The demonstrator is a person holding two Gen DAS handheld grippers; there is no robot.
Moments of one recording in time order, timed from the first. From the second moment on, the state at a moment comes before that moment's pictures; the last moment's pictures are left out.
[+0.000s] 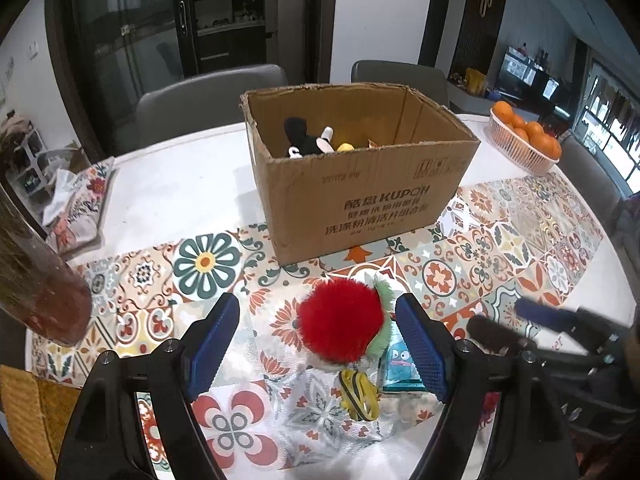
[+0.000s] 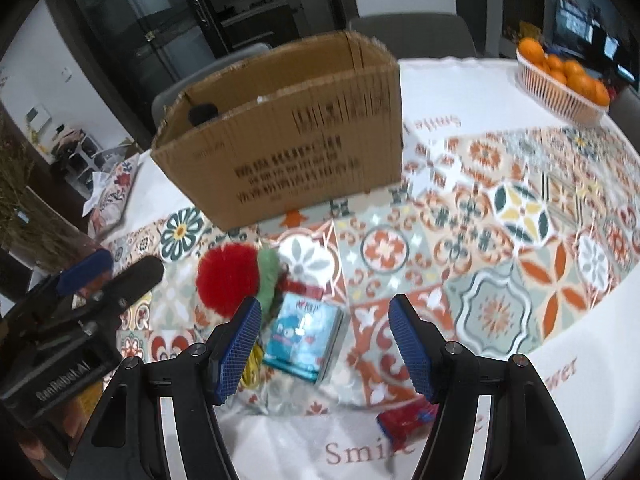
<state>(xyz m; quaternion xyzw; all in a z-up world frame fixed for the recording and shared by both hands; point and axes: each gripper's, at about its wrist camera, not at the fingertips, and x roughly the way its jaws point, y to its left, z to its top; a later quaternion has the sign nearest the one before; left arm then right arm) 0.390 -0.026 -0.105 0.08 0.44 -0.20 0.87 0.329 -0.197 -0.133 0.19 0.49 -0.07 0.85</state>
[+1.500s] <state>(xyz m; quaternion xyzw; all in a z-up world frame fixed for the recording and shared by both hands) 0.452 -0.066 -0.228 0.07 0.61 -0.24 0.75 0.377 -0.167 -0.231 0.23 0.54 -0.06 0.81</state>
